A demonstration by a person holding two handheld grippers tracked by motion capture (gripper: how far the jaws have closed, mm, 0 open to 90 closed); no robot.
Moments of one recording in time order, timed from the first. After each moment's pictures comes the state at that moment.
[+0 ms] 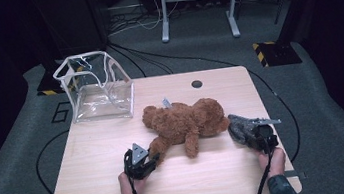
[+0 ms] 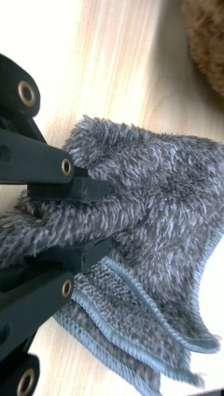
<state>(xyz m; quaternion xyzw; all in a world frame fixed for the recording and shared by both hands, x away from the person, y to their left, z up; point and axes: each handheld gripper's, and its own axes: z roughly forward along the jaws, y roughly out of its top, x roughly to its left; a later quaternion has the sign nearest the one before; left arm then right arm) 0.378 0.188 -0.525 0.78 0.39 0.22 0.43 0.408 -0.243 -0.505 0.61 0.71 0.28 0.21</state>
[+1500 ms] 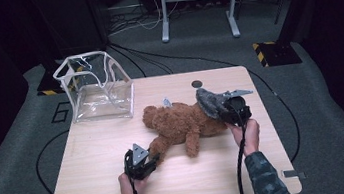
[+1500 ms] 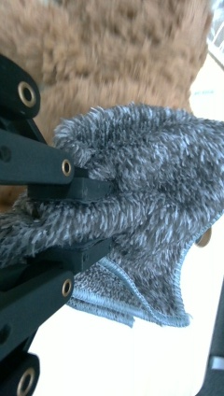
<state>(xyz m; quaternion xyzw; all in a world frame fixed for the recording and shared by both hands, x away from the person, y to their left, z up) 0.376 0.187 -0.525 0.78 0.39 0.23 0.43 0.459 -0.160 -0.416 0.53 0.74 0.34 0.23</state>
